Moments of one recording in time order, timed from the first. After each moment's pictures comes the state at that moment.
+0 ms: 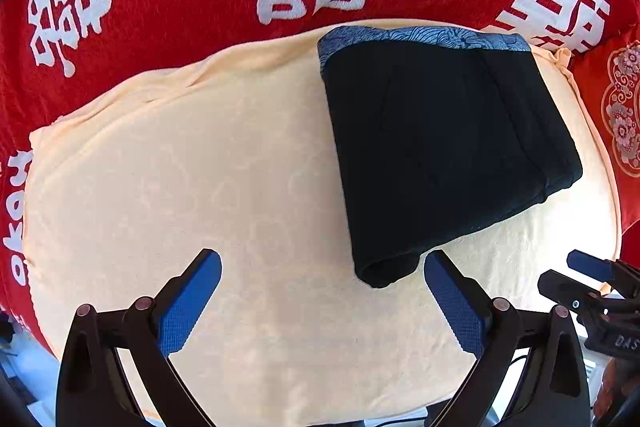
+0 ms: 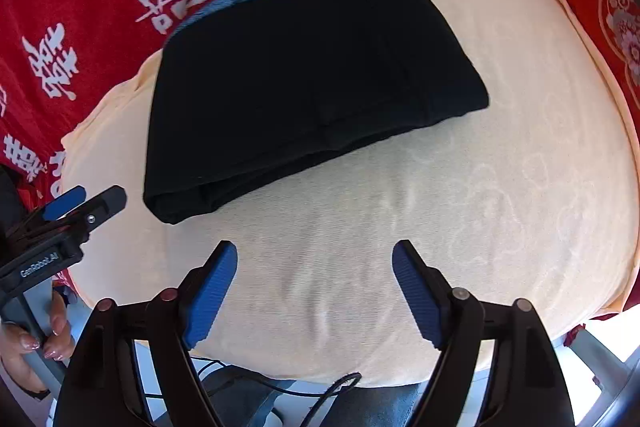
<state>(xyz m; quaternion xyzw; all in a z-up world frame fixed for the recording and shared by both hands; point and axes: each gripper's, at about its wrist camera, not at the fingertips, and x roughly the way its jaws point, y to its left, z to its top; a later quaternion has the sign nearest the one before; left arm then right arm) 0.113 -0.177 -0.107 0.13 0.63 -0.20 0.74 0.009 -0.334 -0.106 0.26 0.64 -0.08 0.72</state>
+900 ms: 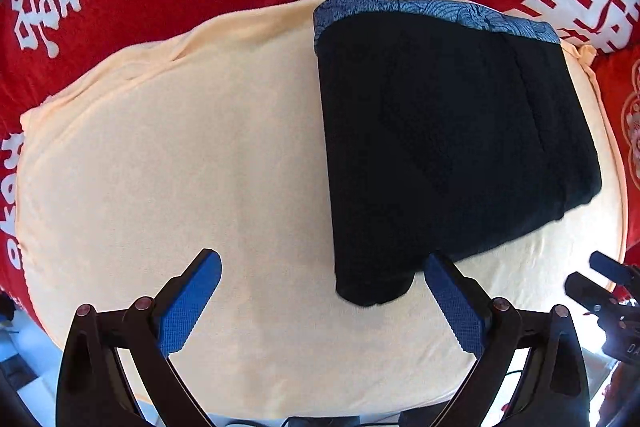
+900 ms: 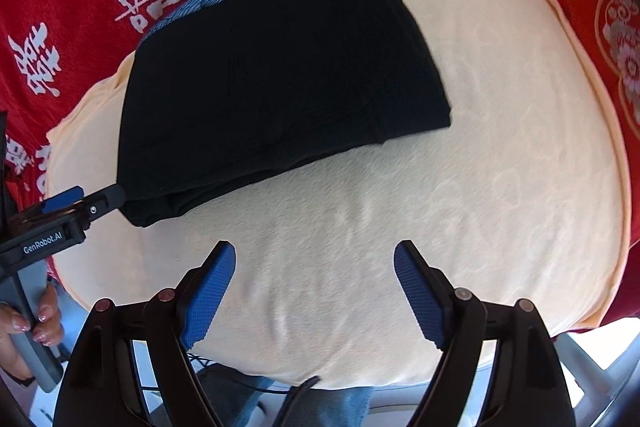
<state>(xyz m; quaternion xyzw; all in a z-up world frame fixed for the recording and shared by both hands) 0.126 -0.205 -0.132 0.14 0.67 -0.17 0.71 0.021 -0.376 -0.114 0.23 0.67 -0.09 0.70</state>
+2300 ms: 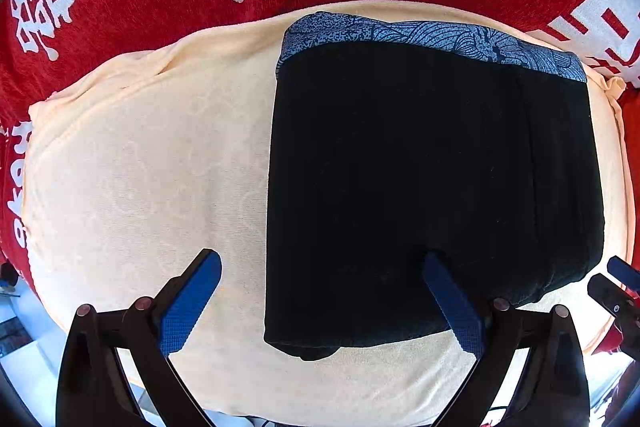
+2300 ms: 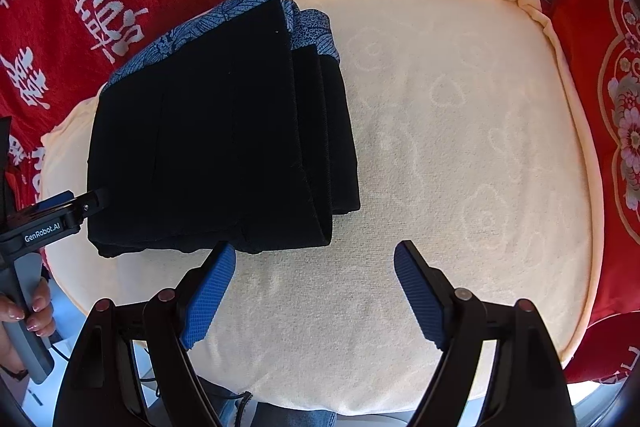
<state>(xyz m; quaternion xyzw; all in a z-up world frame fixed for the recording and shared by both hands) 0.147 -0.256 -0.130 0.13 0.69 -0.11 0.70 0.042 -0.461 -0.126 0.22 0.67 -0.07 0.70</state>
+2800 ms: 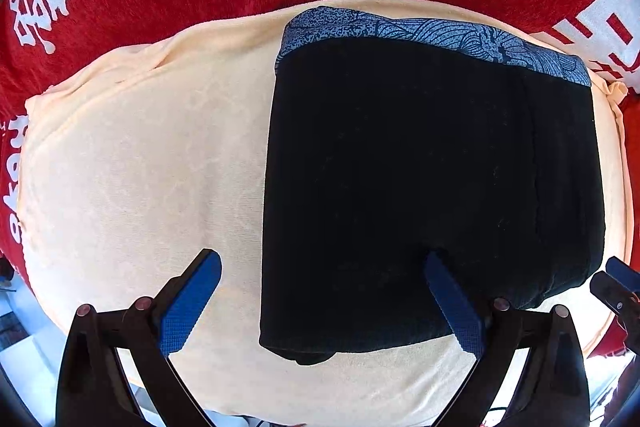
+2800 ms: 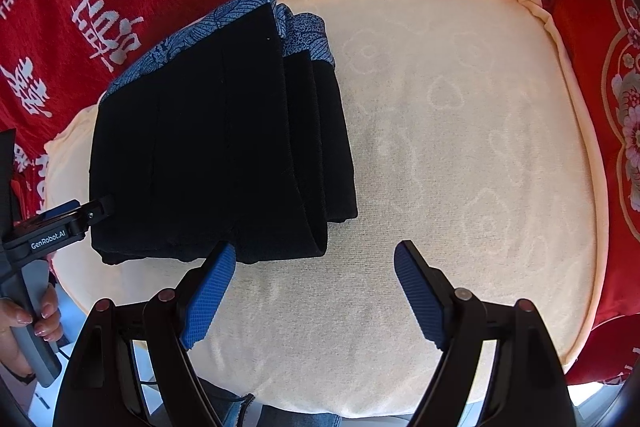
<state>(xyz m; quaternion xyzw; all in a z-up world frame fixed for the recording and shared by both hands) 0.150 -0.247 -0.140 0.11 0.70 -0.11 0.70 0.042 -0.469 -0.128 0.24 0.67 -0.06 0.70</state>
